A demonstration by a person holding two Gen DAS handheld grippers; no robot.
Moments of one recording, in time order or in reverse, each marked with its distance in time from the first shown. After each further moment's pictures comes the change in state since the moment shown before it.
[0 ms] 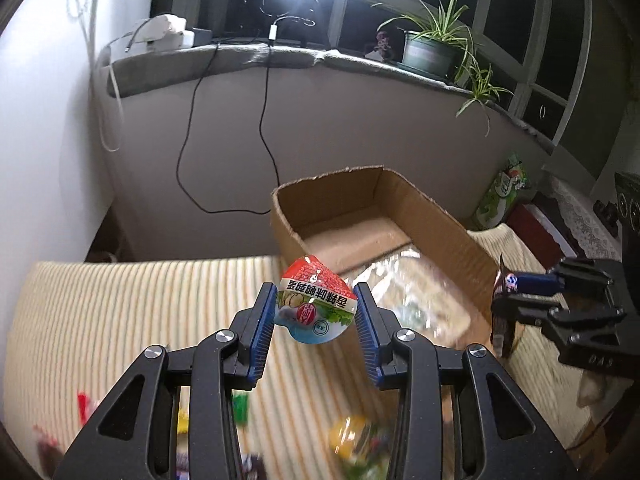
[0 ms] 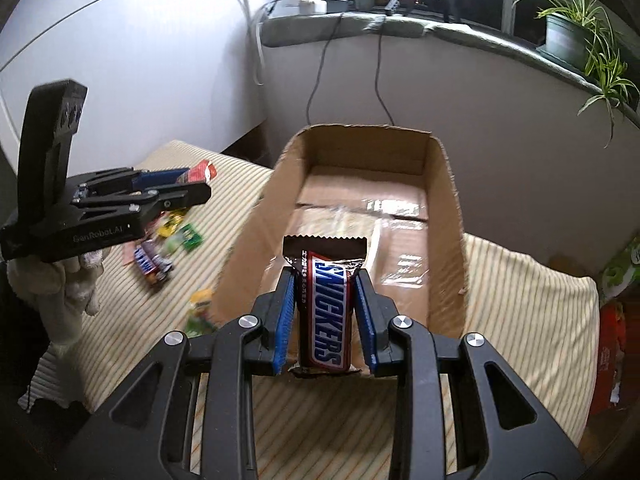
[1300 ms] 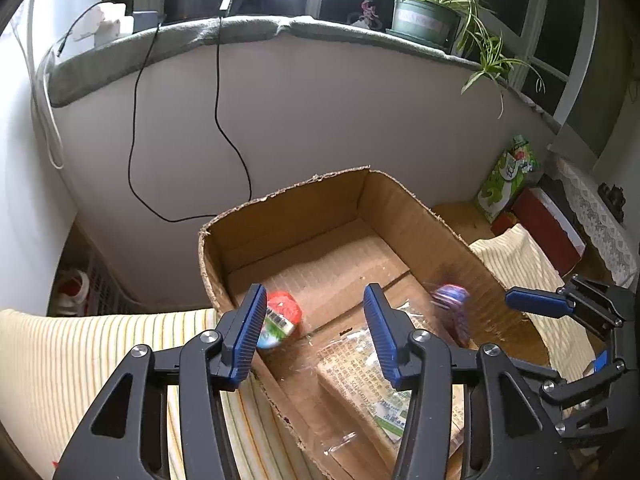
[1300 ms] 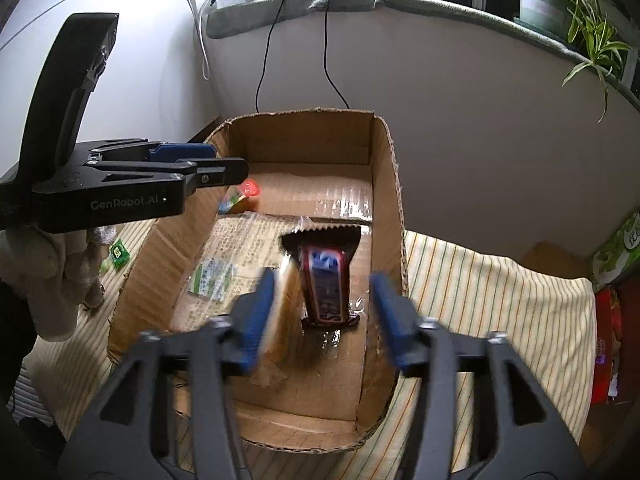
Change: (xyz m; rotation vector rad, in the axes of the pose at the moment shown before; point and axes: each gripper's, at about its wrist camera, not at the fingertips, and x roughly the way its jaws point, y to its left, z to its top) left arm 0.077 -0.026 0.044 0.057 0.096 -0.019; right arm 0.041 -0.048 0.006 0.055 0.023 -0.072
